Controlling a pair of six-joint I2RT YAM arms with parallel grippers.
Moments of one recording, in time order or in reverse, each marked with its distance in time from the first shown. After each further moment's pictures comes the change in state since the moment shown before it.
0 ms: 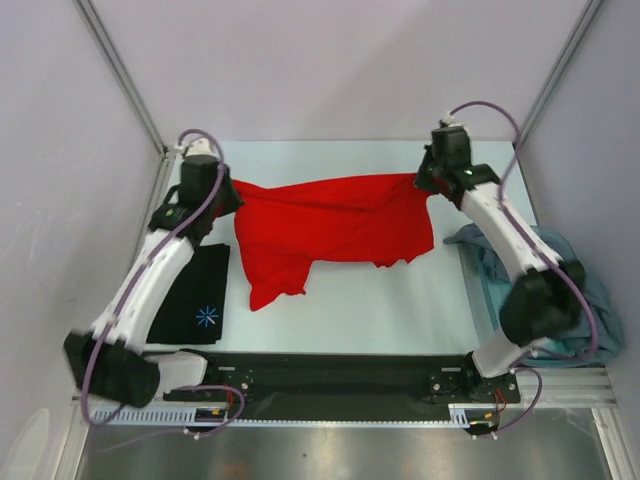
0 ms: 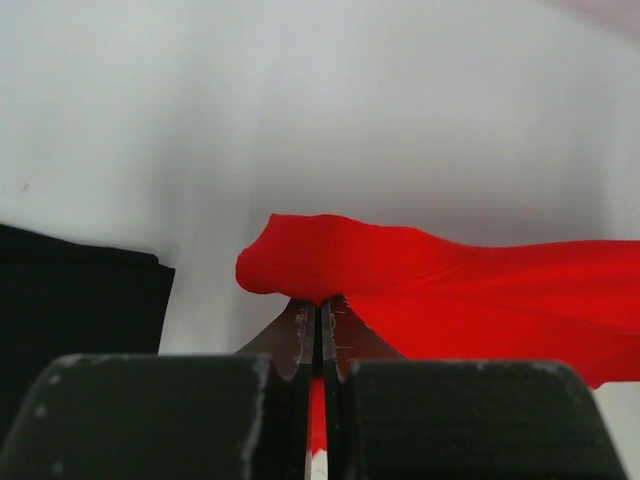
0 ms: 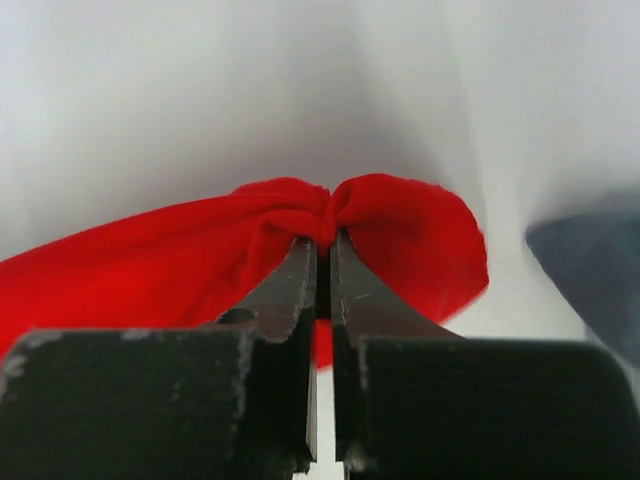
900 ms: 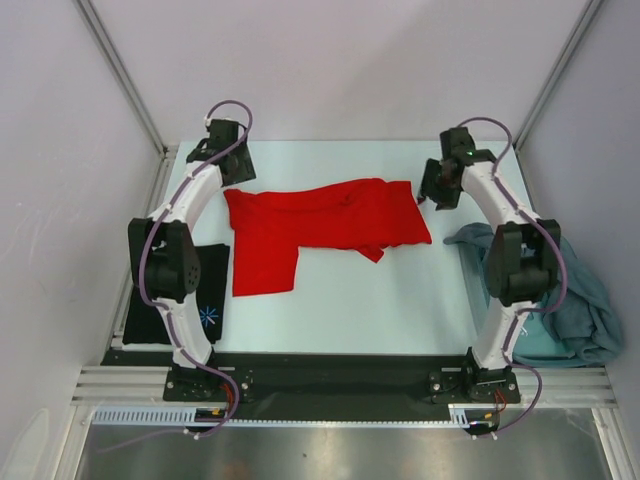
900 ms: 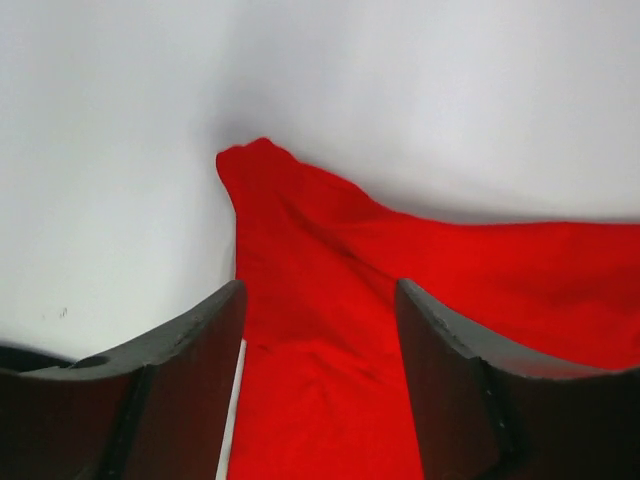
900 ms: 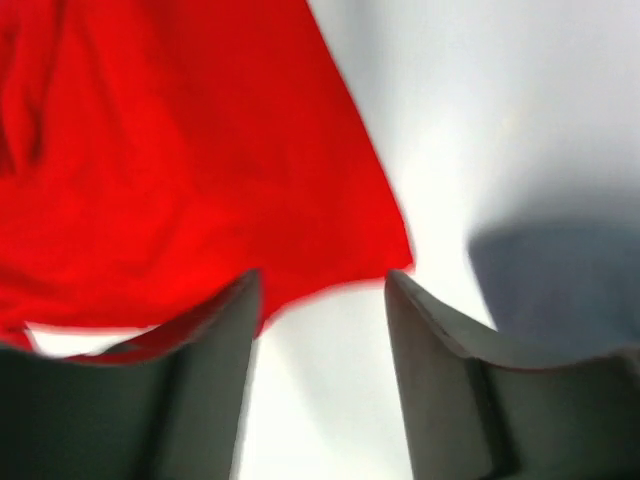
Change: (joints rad) left arm 0.117 0.771 0.486 -0.031 -0.048 0.152; right arm -0.131 0.388 0.227 -0.261 -0.150 -0.091
